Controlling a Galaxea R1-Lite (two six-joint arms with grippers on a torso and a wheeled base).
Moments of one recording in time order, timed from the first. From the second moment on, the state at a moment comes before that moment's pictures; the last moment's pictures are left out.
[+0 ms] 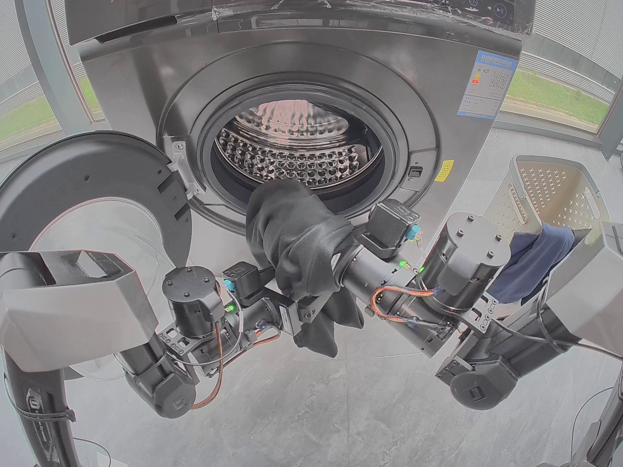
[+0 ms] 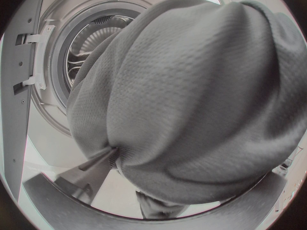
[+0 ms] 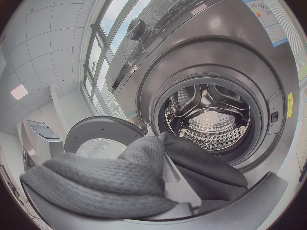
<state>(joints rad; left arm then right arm) -0.58 2.17 -0.63 -1.55 -0.13 -0.15 0.85 2.04 -0.90 -1.42 -0.07 0.19</state>
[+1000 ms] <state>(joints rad) -0.55 2.07 -0.64 -1.55 -0.03 -0.22 0.72 2.06 -0.79 -1.46 -0.07 0.21</state>
